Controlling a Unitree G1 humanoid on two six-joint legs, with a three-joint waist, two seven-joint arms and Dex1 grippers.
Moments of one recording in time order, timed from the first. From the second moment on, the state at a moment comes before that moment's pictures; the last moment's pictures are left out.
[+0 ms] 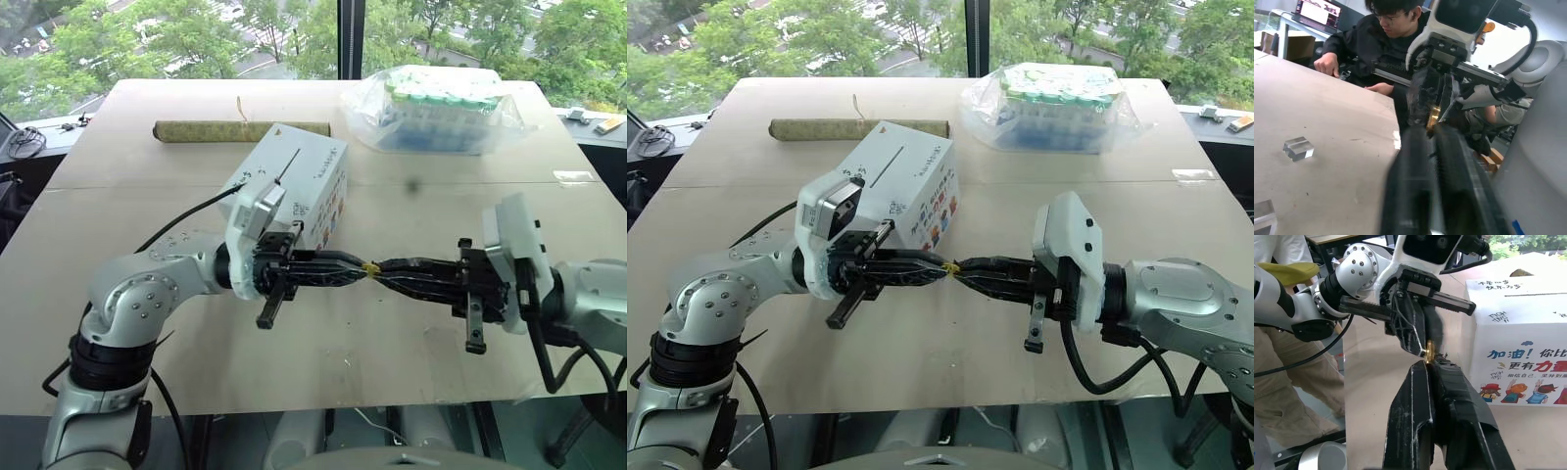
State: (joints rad) left arm -0.43 0.71 0.03 -0.42 -1.16 0.90 -1.06; right arm -0.37 -0.86 -0.09 -0.89 1.31 0.88 0.41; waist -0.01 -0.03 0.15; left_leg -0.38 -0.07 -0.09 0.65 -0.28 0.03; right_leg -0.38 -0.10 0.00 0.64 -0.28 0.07
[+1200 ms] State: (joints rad) left arm -0.58 0.72 0.24 -0.51 -1.02 0.88 -0.35; right arm -0.38 -0.97 -0.28 -0.71 0.94 0.67 0.71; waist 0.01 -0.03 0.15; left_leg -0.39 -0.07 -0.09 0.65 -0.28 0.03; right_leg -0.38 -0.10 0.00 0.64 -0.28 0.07
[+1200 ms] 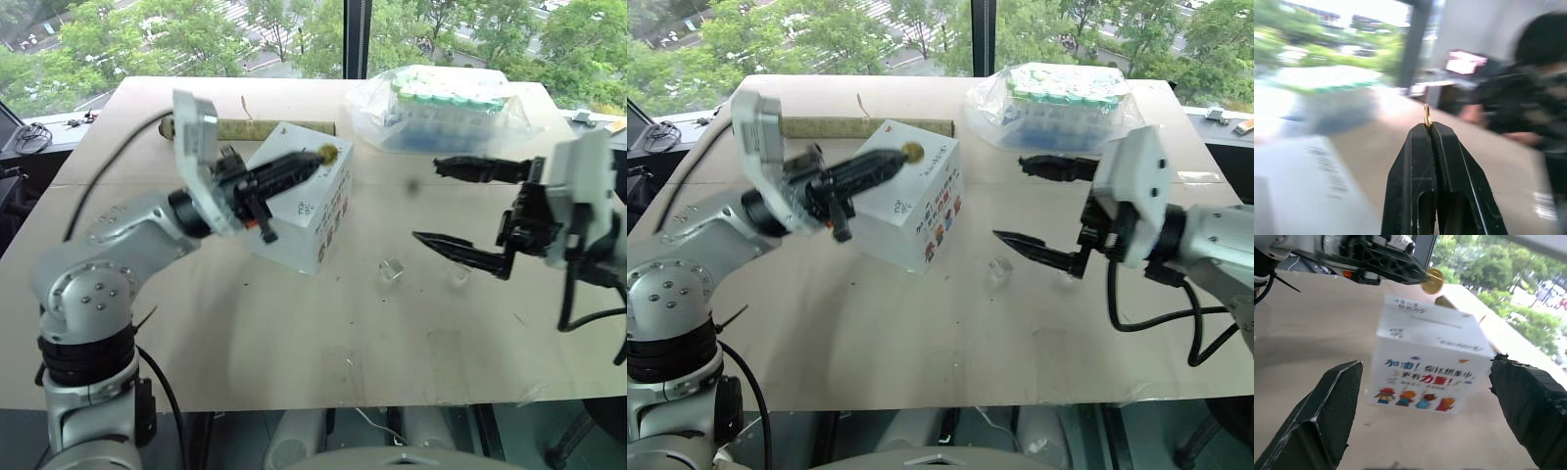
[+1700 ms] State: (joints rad) left arm -0.89 0.63 0.11 -0.57 -0.84 1.59 0.05; right arm -0.33 -1.02 -0.37 -0.59 0.95 0.69 0.84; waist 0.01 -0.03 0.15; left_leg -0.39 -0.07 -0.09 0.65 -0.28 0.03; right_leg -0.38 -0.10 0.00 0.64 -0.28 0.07
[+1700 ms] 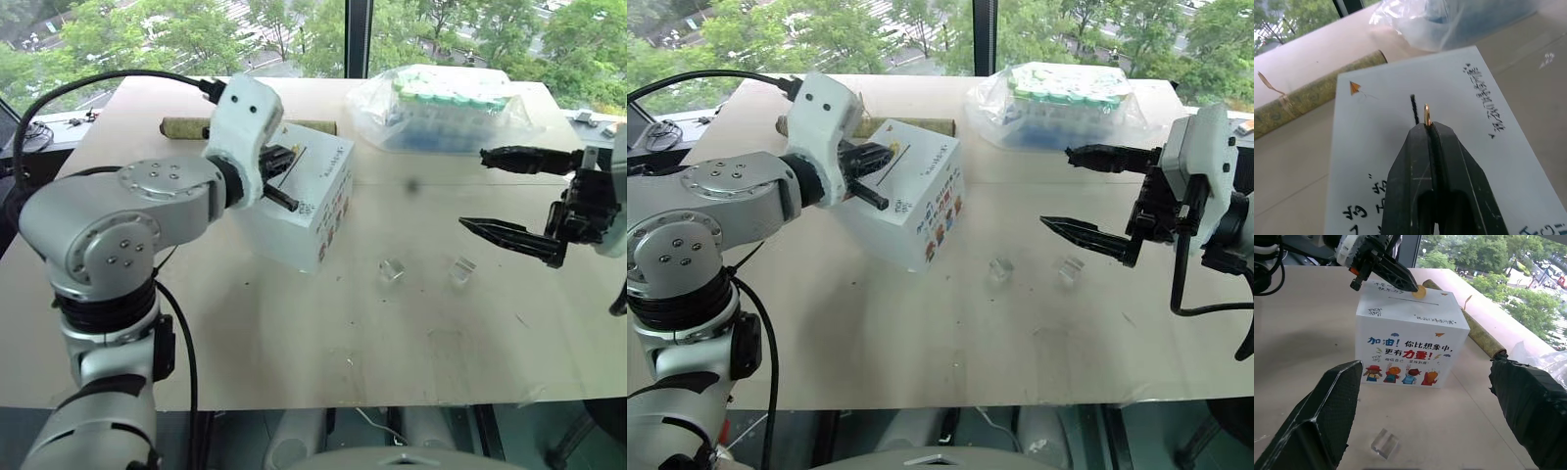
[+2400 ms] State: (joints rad) left arm -0.86 0.63 0.11 -0.62 -0.78 1.61 0.03; right arm -0.31 -1.04 -0.37 -0.59 0.96 0.70 0.84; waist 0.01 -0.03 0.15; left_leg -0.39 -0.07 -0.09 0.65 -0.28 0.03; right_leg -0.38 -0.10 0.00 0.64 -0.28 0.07
